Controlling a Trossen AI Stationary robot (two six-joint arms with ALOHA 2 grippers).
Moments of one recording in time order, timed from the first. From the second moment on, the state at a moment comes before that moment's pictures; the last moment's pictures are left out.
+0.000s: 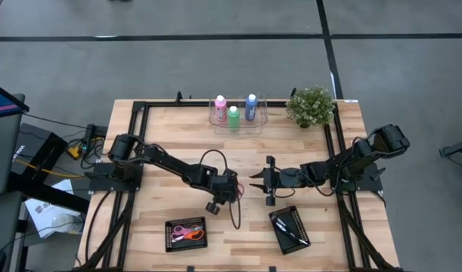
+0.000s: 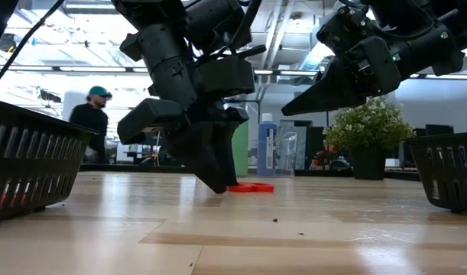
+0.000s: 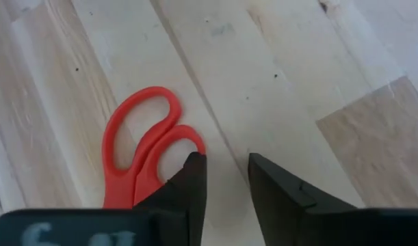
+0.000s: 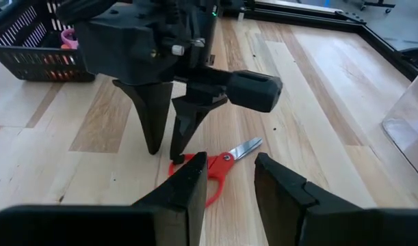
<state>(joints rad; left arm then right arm) -0.17 1.96 1.15 -0.25 -0.06 0.36 0.27 1.51 0.51 0.55 0.34 0.02</state>
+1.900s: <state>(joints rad) -0.06 1.95 1.15 -0.26 0.08 0.41 0.27 1.51 0.51 0.55 0.24 0.02</state>
